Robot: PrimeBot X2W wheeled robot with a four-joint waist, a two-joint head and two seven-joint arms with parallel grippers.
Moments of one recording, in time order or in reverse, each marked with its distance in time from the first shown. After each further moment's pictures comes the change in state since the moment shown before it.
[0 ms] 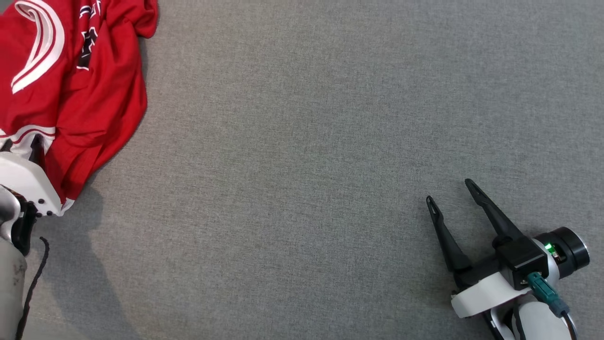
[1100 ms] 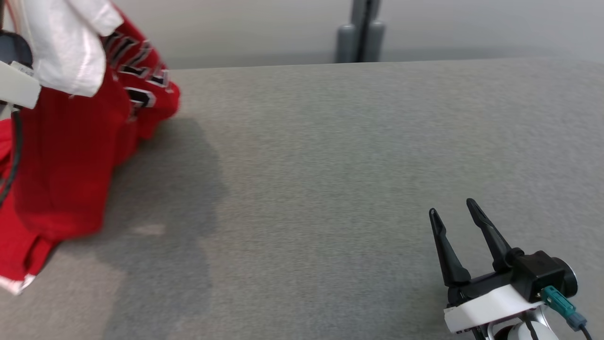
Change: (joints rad) left arm 0.022 0.169 -0.064 -1.092 -0.206 0.021 0.132; right arm 0.071 0.059 -0.011 -0.001 0.211 0.000 0.000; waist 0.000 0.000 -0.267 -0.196
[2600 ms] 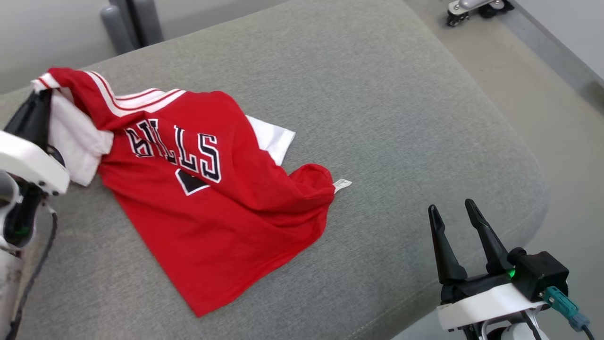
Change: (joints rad) left arm 0.175 -0.058 -0.027 0.435 -0.170 0.000 -0.037; right arm 0.007 0.000 0.054 -0.024 0.145 0.000 -0.002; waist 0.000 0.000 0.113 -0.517
